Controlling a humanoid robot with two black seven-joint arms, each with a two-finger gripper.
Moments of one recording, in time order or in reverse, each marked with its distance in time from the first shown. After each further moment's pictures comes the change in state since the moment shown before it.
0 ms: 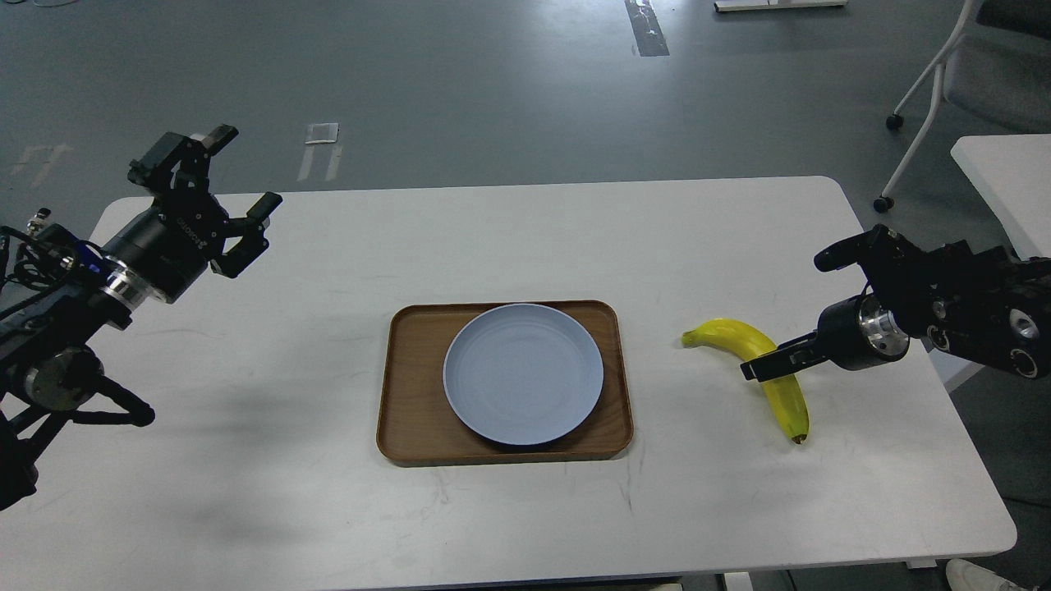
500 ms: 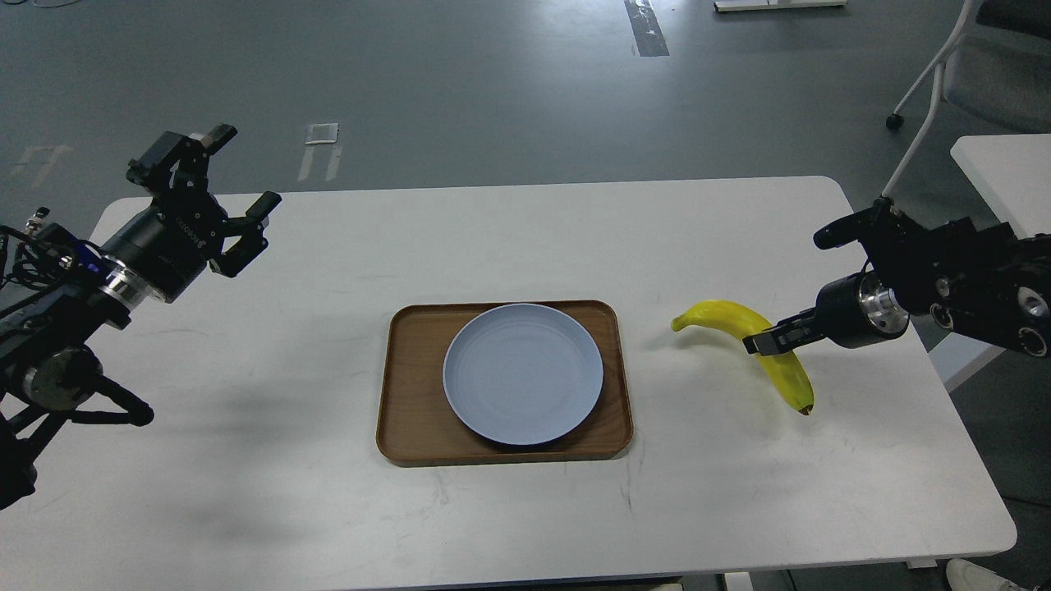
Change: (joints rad) left arm 0.000 0.003 -0.004 0.000 0.000 0.000 0.000; right arm 0.133 -0.031 -0.005 0.072 0.001 0.003 0.000
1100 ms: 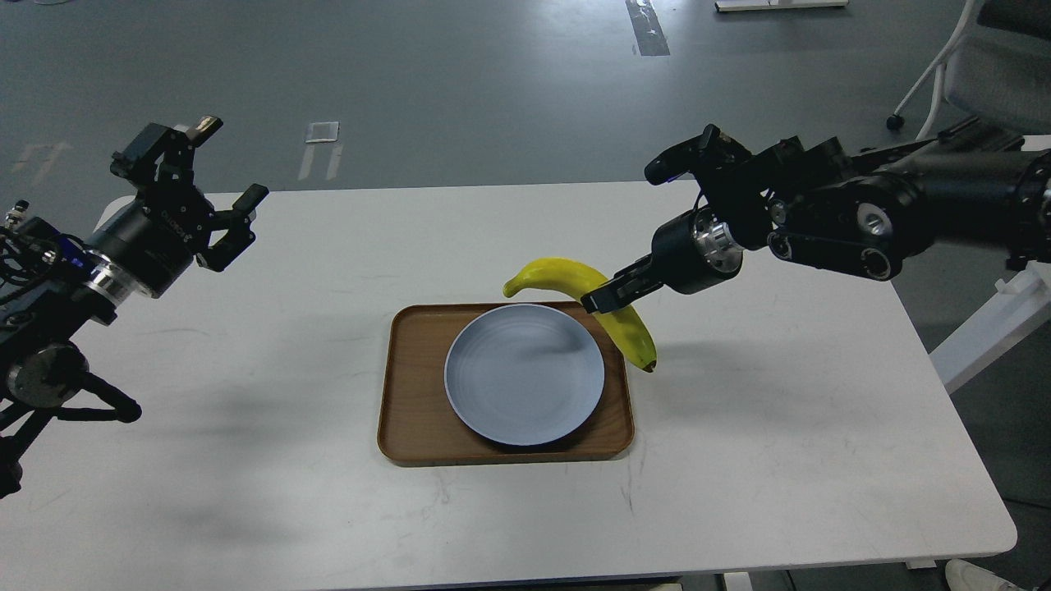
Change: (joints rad) left arm -0.002 0.026 -0.007 -0.005 0.000 0.000 0.000; right arm 0.195 0.408 -0.105 -0.005 0.306 0.022 0.000
